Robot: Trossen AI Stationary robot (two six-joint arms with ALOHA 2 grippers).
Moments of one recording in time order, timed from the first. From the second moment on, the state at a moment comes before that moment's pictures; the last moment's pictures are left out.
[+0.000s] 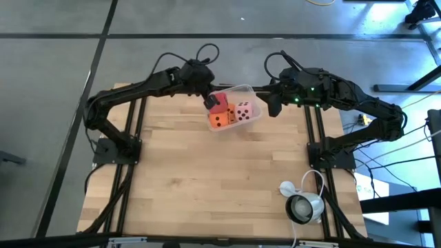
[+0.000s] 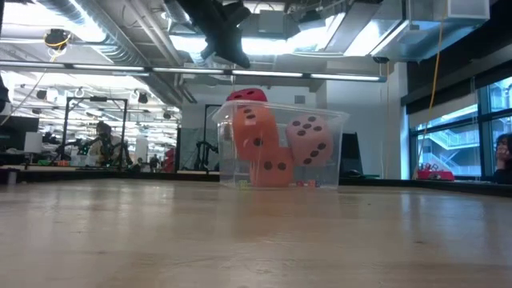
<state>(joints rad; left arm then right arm) 0.50 1.52 1.50 -0.59 -0.08 -0.04 -0.13 1.22 1.56 -0.80 0.25 0.49</state>
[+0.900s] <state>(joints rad) 0.31 0.91 1.25 -0.65 0.14 -0.26 -0.13 1.09 1.56 -0.91 0.11 0.41</state>
